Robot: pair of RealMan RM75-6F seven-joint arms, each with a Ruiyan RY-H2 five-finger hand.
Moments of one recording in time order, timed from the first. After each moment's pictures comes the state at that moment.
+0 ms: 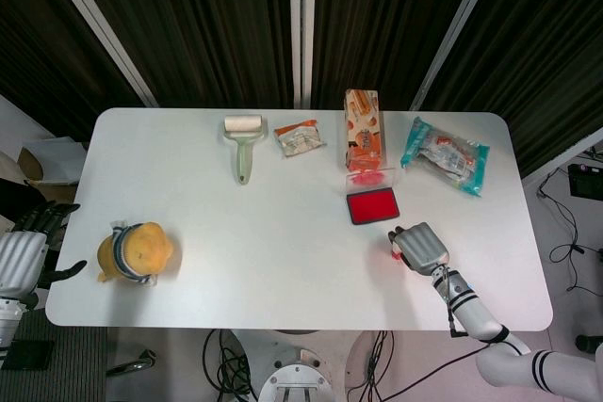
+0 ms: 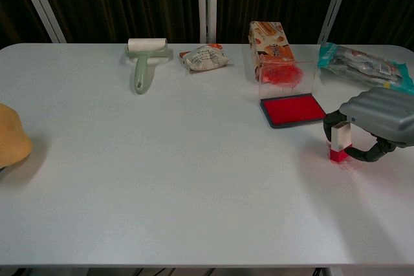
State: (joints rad) left arm -0.13 -1.06 -0.03 -1.55 1.53 1.45 -0.16; right arm 0.55 -1.51 -0.04 -1.37 -1.34 0.98 -0.43
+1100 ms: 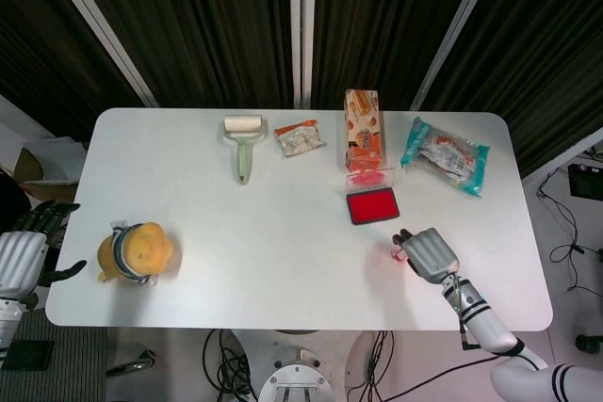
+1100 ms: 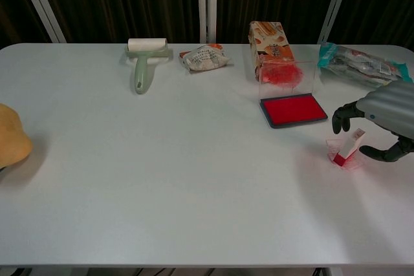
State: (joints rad) left arm -0.13 -1.05 -0.03 -1.56 1.53 1.46 -0.15; right arm 0.50 -1.42 -0.05 -1.49 -1.41 1.05 -0.45
